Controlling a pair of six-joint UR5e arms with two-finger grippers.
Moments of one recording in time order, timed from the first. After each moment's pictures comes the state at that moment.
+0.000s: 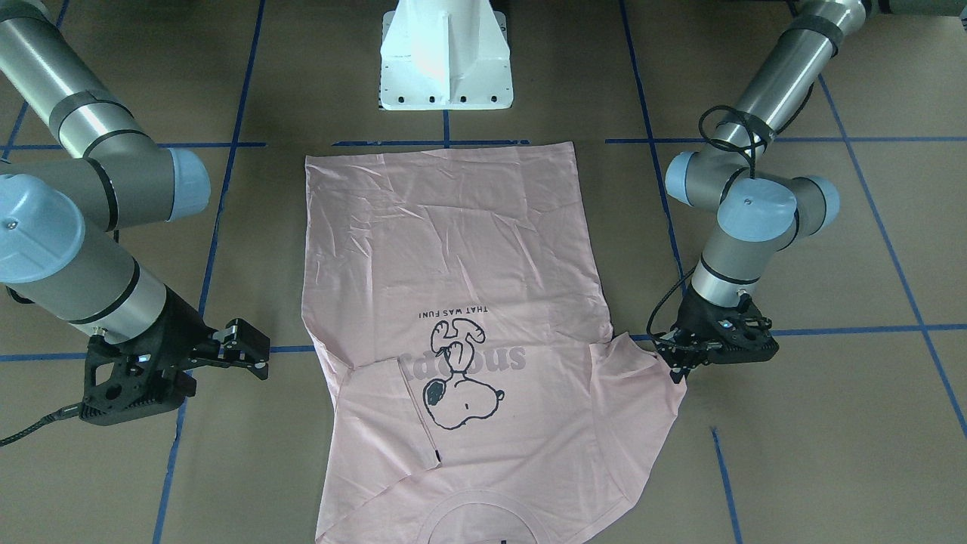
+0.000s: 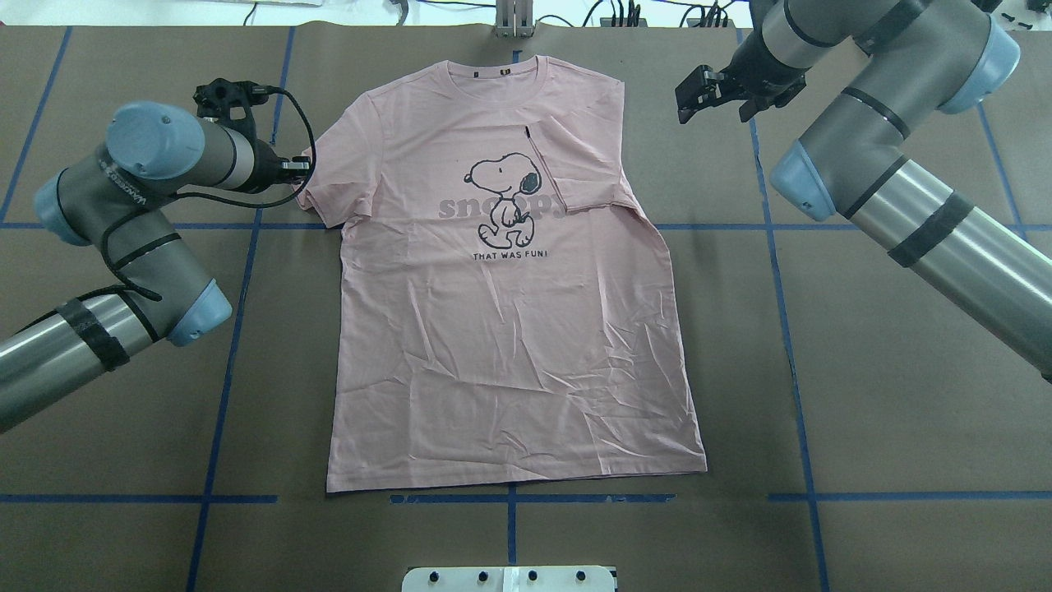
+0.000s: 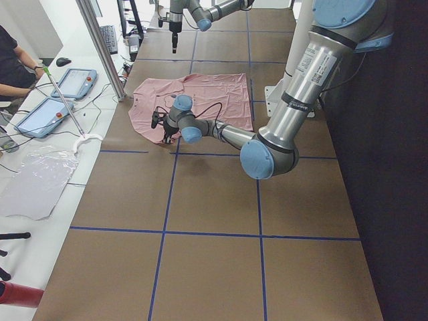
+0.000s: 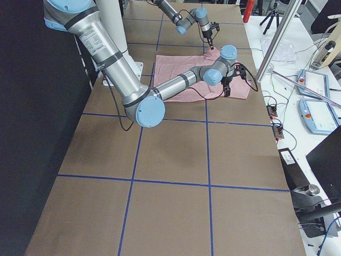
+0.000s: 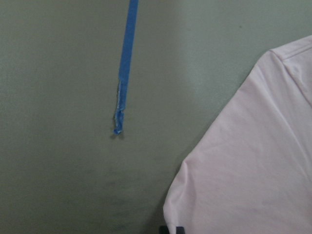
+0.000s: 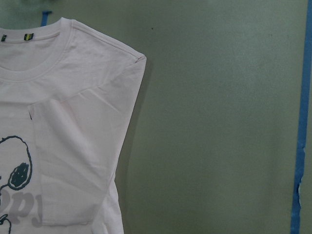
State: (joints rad) left arm -0.82 -2.08 -1.30 -2.28 -1.78 -1.11; right arm 1.00 -0.93 1.36 -1.21 2.19 0.79
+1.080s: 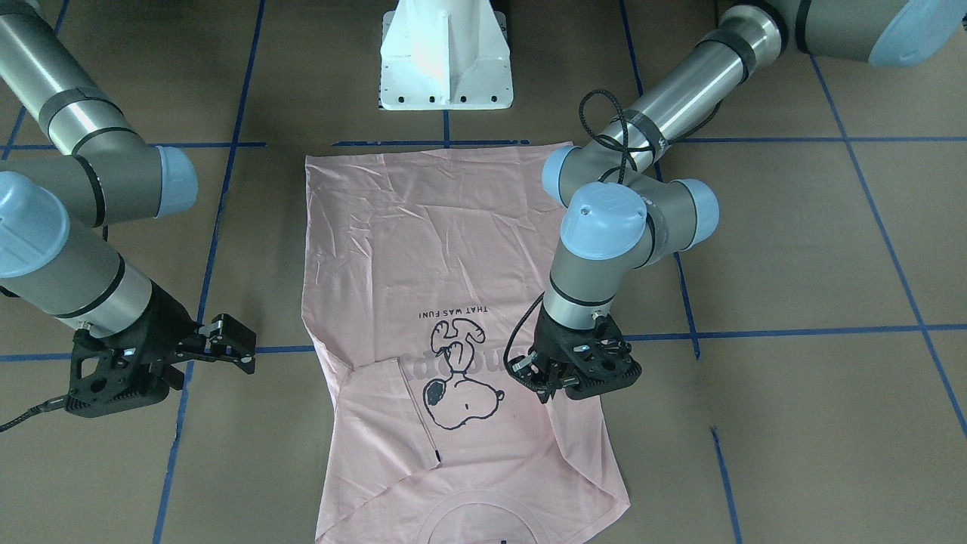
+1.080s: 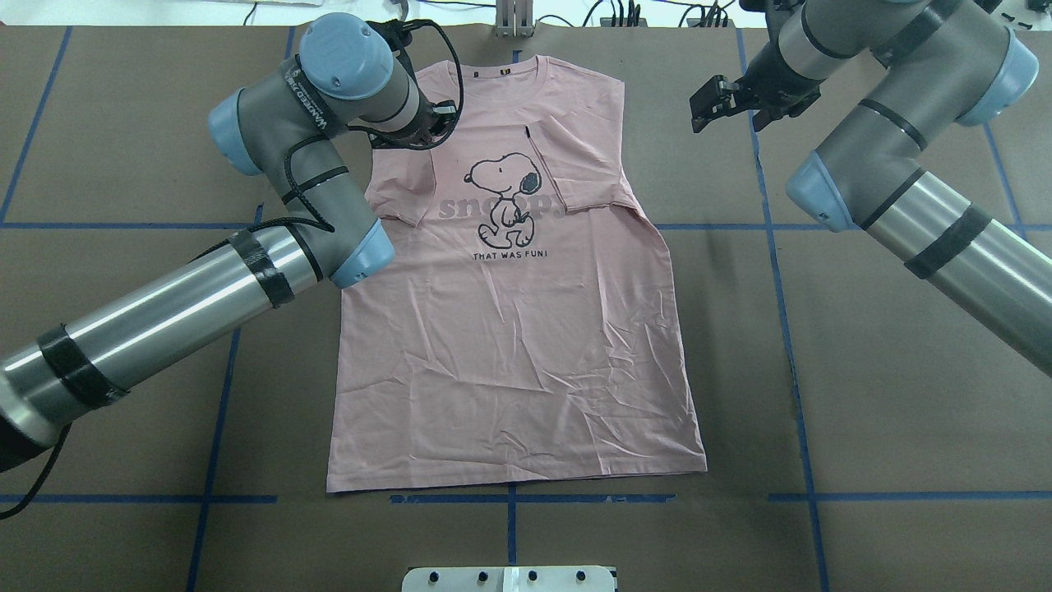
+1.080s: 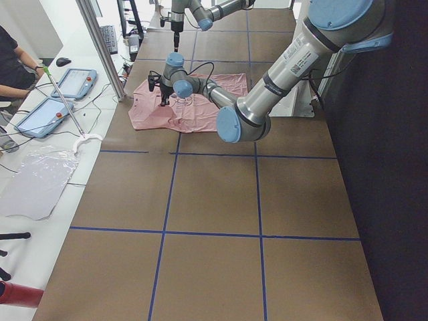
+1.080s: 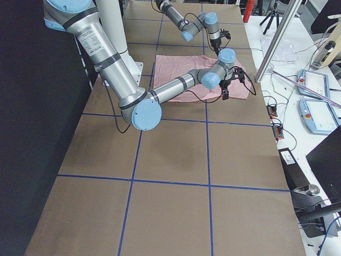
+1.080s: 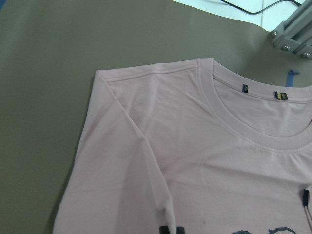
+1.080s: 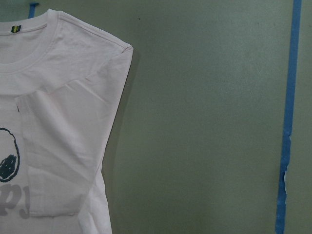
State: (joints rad) left arm -0.76 -2.47 -1.08 -2.11 -1.80 -1.37; right arm 1.00 -0.97 1.40 -1.20 2.19 0.79
